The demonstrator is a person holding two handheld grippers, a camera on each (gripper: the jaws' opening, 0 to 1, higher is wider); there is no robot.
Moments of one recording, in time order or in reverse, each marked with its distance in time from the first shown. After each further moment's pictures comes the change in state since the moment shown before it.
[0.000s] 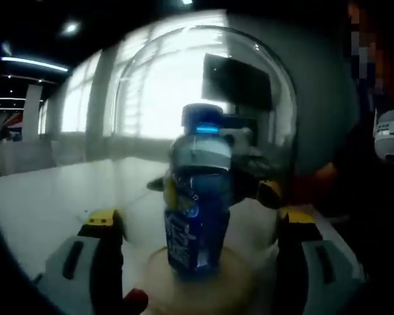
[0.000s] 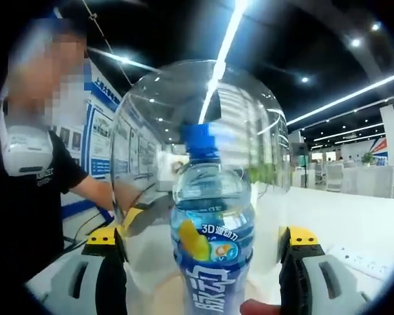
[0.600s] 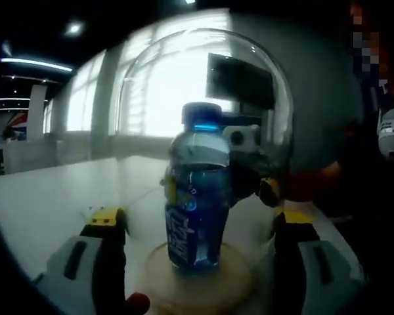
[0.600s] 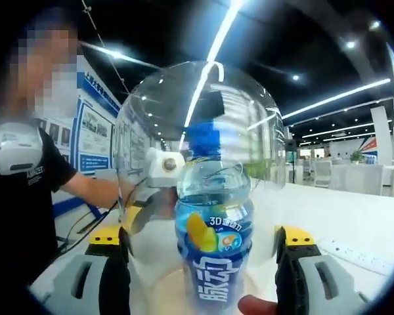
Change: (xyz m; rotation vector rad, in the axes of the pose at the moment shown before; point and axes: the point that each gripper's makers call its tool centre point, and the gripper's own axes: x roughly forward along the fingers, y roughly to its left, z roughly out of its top) left arm -0.008 0.000 -0.003 0.003 0.013 0.042; right arm -0.011 0.001 -0.005 -0.001 0.033 -0.087
